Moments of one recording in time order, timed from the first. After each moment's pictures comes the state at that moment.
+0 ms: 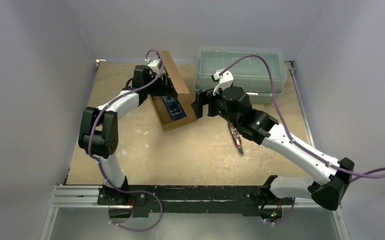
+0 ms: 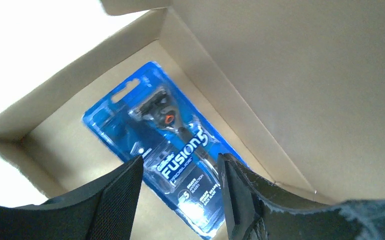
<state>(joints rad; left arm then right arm) -0.22 1.83 1.29 -0.05 0.26 -0.29 0.84 1.22 1.21 -0.31 0.29 0.30</state>
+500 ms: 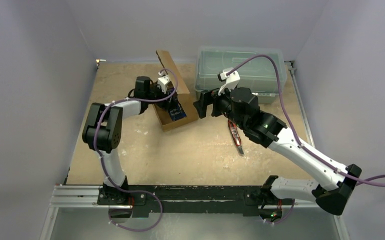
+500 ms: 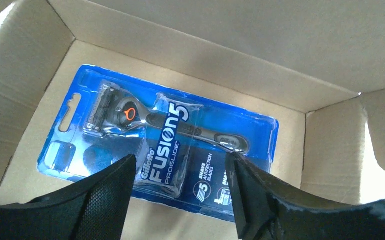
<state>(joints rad) -0.20 1.90 1.11 0.21 0.61 0.24 0.84 1.16 1.21 -0.31 0.27 0.29</state>
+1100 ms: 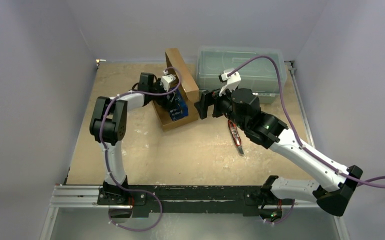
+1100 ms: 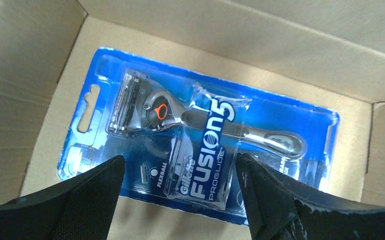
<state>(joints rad) -0.20 2.05 1.30 0.01 0.55 0.39 0.84 1.14 1.20 -0.31 0.27 0.29</state>
